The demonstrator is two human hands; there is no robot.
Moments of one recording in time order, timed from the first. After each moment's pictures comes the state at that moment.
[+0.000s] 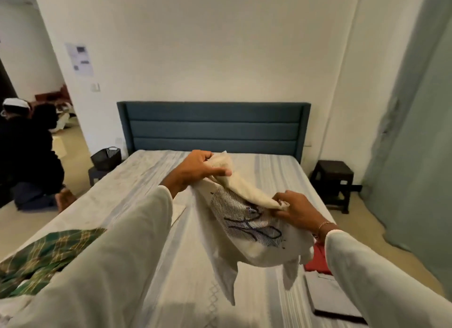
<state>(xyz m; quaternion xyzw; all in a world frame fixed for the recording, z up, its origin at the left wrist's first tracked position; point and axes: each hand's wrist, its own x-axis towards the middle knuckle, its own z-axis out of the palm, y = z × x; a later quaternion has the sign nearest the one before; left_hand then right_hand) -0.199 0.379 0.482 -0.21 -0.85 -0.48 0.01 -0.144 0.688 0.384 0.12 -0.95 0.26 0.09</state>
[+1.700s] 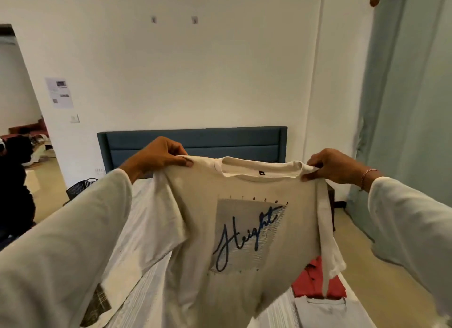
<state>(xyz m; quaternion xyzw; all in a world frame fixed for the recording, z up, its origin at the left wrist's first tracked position) -0.219 0.364 0.585 -0.28 -0.88 -0.38 0.08 -0.136 0.817 0.555 0.10 -0.96 0.21 0.13</state>
